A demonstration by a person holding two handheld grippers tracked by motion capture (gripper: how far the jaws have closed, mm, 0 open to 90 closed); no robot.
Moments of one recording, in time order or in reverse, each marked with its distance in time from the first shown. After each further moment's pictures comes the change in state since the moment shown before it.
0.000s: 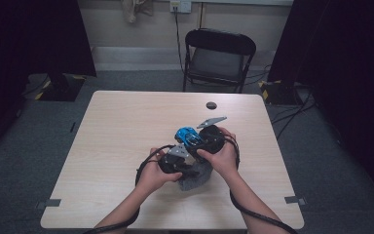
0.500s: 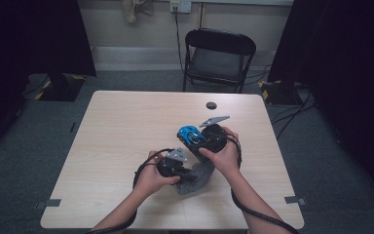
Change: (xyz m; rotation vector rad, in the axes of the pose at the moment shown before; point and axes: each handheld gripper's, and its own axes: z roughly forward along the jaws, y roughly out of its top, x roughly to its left) left arm 0.002 -0.012 -0.003 0.024 -0.007 -0.005; right arm -0.006 -0.001 -0.004 -0.011 -0.008 0.016
